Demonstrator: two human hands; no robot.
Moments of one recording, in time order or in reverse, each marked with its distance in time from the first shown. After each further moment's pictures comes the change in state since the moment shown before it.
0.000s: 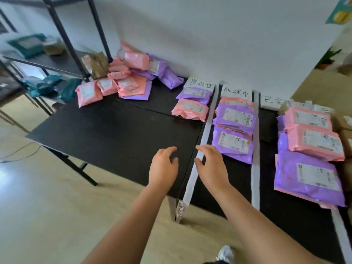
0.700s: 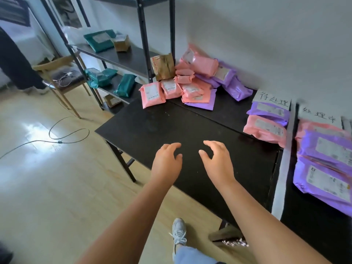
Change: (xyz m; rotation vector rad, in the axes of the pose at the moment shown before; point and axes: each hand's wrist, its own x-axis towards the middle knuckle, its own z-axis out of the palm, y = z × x) left_hand 0.087 -0.169 -0.190 0.032 0.106 -0.131; right_hand 0.082 -0.189 0.185 0.094 -0.090 -0.072
